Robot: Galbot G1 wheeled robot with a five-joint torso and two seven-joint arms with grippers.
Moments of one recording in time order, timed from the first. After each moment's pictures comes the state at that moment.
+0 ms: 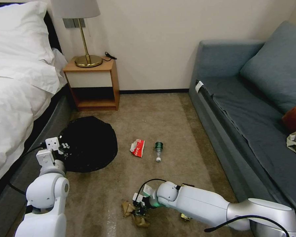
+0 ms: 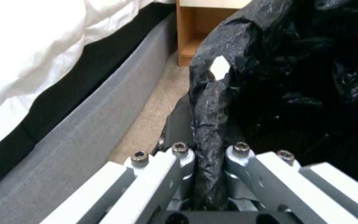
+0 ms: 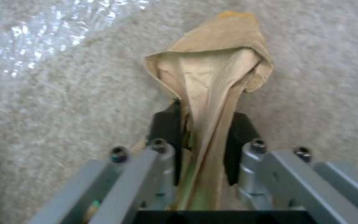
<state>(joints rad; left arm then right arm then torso) 1.25 -1.40 -0.74 -2.05 -0.22 0.61 -0.24 -0.46 1.19 -0.94 1.16 0.59 -0.43 -0.37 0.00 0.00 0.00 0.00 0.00</state>
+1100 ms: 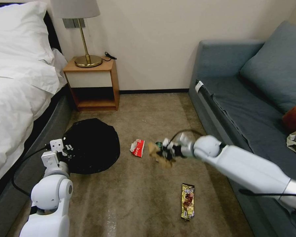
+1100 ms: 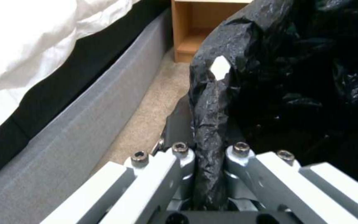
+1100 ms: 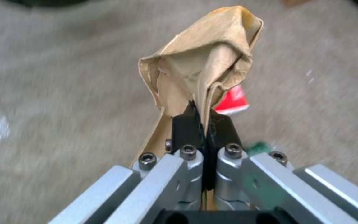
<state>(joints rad) 1.27 -1.41 -0.73 -2.05 -0.20 0.59 -0.23 -0.23 0.84 -0.59 1.49 0.65 -0.43 -0.41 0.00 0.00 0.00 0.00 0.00</state>
